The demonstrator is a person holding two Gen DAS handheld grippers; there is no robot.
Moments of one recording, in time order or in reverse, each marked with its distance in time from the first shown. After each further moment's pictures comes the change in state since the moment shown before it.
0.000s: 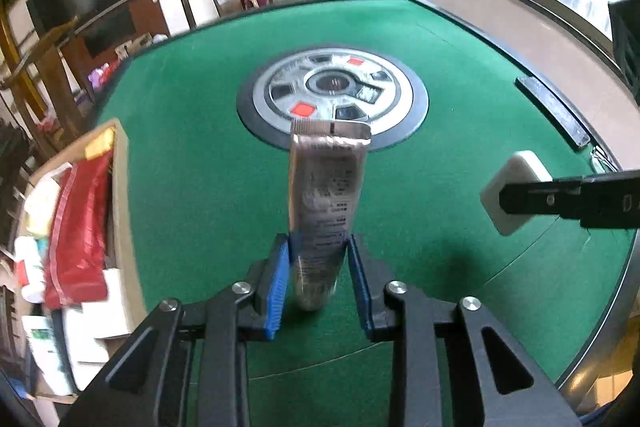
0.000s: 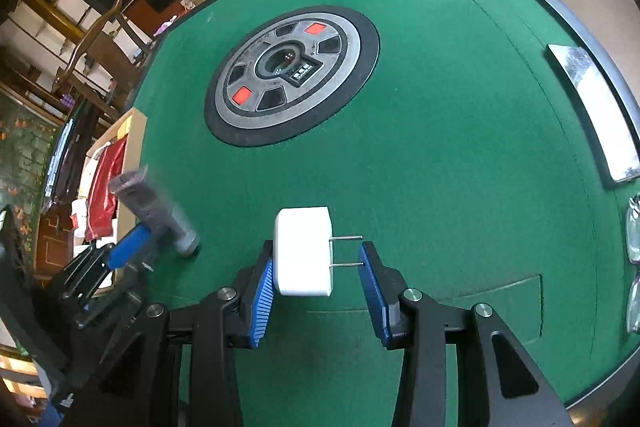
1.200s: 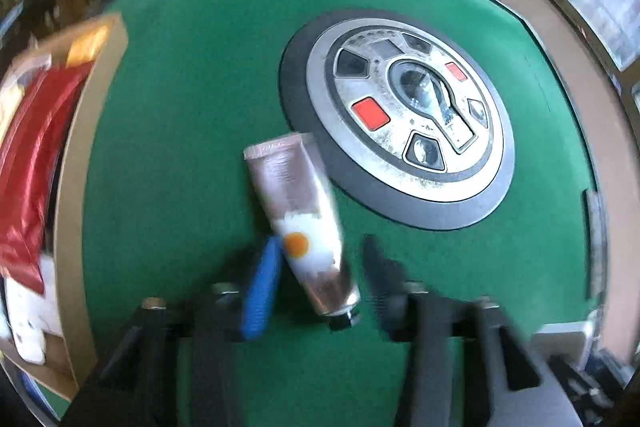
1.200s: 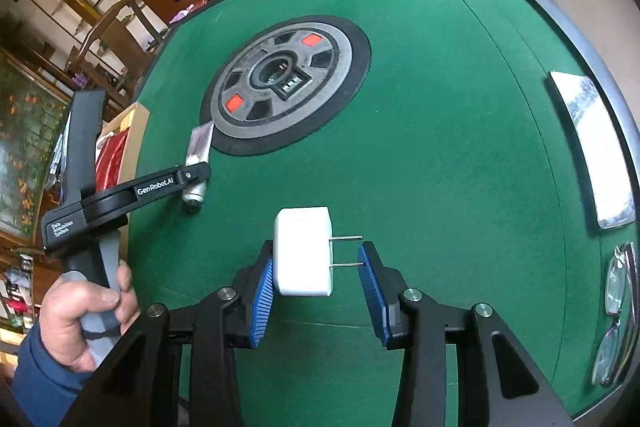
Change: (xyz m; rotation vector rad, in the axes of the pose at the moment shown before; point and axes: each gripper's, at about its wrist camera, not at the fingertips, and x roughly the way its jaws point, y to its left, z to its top) left arm 0.097 0.034 0.053 -0.434 0.262 0.005; right arm -0.003 -0.029 0.016 -0.087 0.015 0.021
